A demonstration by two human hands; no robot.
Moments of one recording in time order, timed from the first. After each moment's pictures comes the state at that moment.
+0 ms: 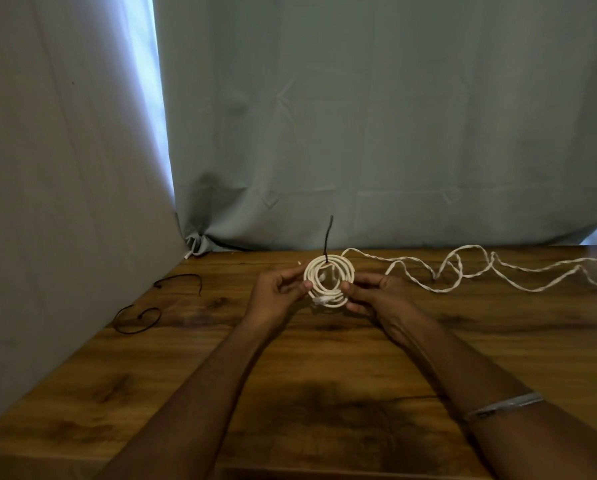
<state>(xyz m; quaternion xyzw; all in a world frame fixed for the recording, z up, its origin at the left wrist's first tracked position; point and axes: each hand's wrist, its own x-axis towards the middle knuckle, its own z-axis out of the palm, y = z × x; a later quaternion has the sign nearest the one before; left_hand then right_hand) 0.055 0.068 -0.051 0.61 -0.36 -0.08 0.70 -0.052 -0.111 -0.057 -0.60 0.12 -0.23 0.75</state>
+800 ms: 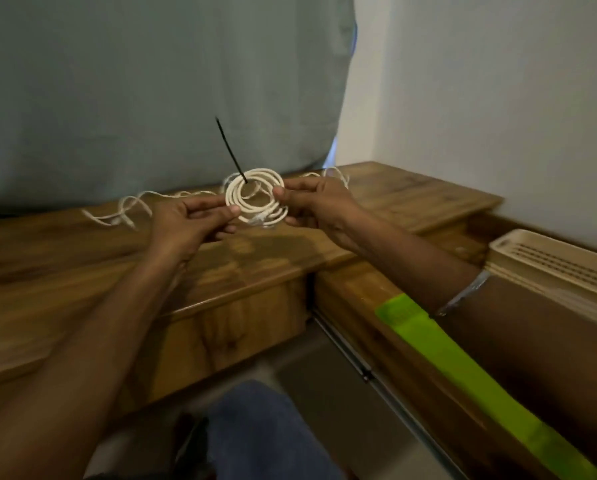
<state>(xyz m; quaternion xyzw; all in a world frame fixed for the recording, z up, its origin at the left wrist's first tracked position) -0.193 0.032 -0.009 0.55 -0.43 -0.20 0.69 -0.367 -0.105 0.012 -0.65 0.22 -0.37 0.63</state>
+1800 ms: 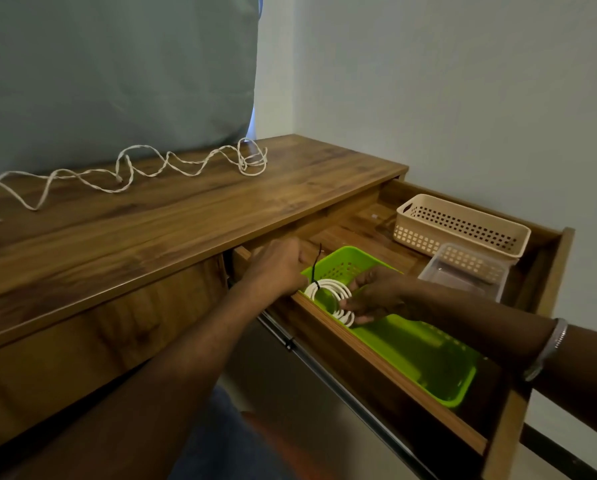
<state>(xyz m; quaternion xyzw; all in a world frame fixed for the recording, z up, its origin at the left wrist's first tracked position) -0.393 -0.065 -0.088 0.70 -0.69 -0.09 0.17 -0.602 -0.108 -0.120 -0.62 0.55 -0.14 0.54</state>
